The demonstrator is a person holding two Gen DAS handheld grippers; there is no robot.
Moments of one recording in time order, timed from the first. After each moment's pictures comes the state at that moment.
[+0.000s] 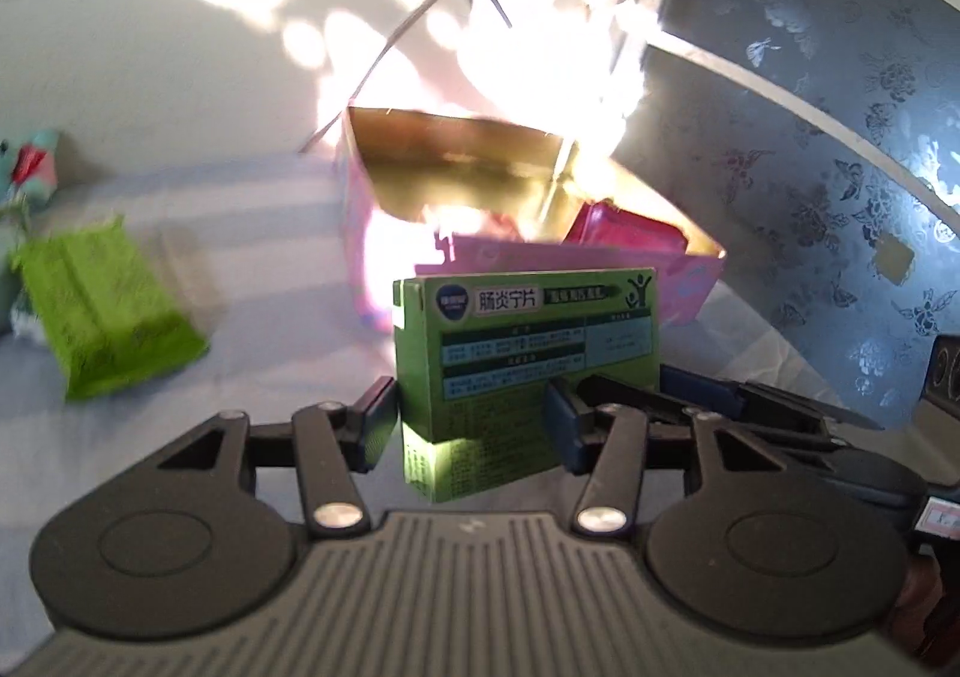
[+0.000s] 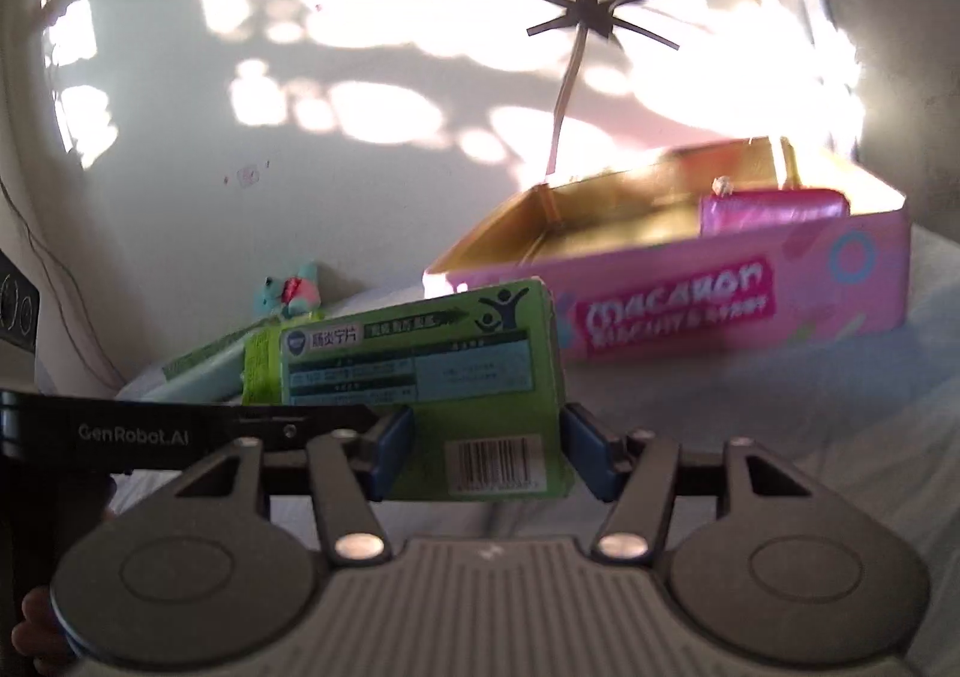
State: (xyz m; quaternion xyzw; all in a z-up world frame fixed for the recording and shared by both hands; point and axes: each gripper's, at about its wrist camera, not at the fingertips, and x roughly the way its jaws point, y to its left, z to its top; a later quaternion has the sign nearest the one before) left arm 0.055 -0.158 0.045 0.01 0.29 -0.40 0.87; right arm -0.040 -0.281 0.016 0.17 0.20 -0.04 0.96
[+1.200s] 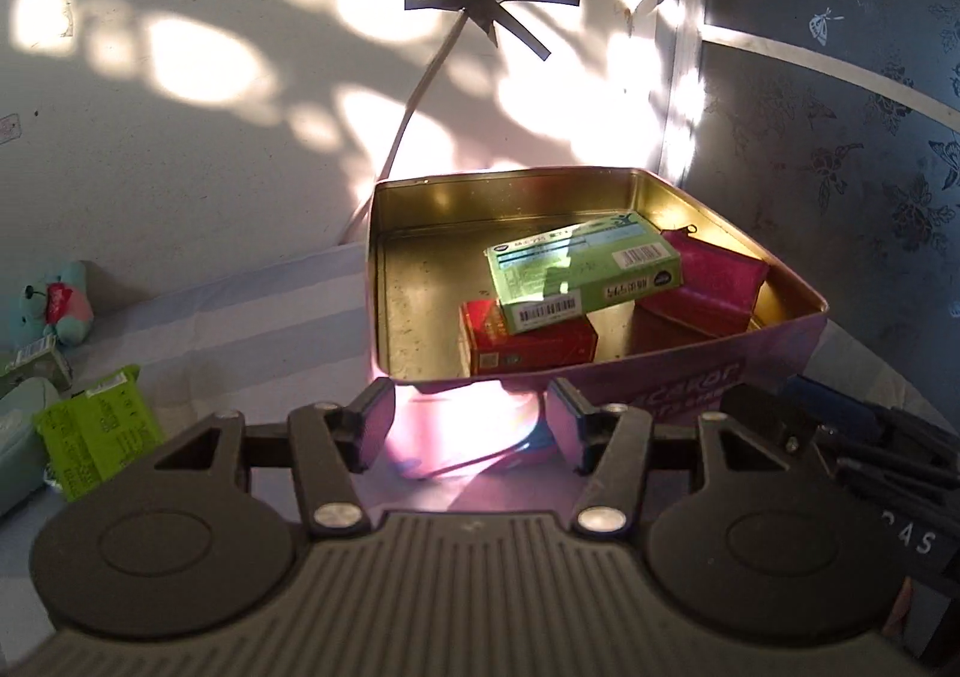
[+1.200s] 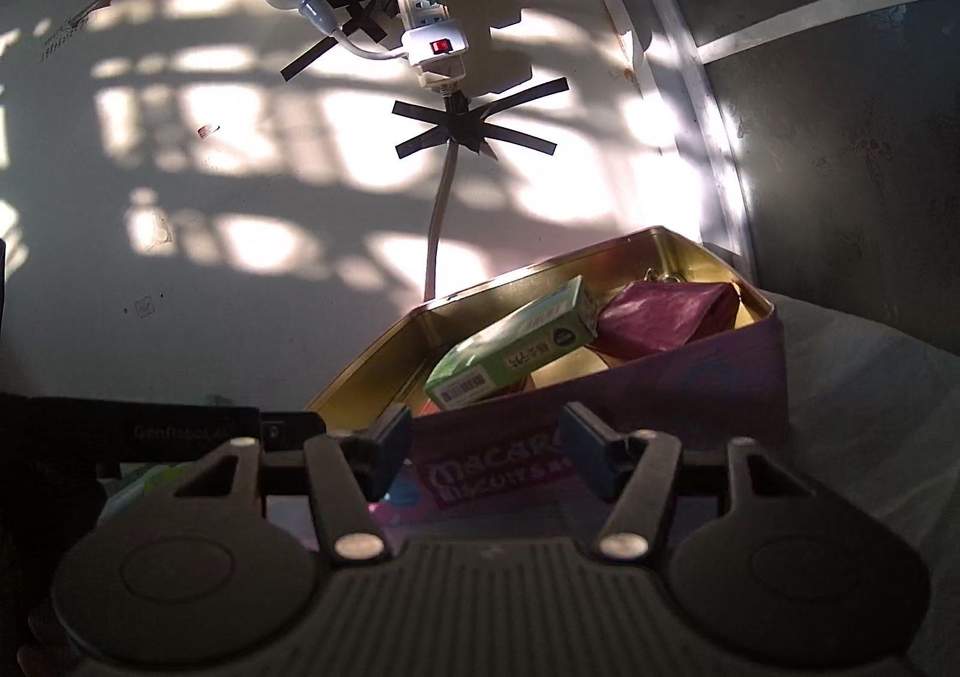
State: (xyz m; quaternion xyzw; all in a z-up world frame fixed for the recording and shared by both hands) left arm 0.082 -0.218 0.055 0.09 0.27 -0.30 0.91; right arm -0.042 -0.339 0.030 0.20 0.14 -0.14 0.96
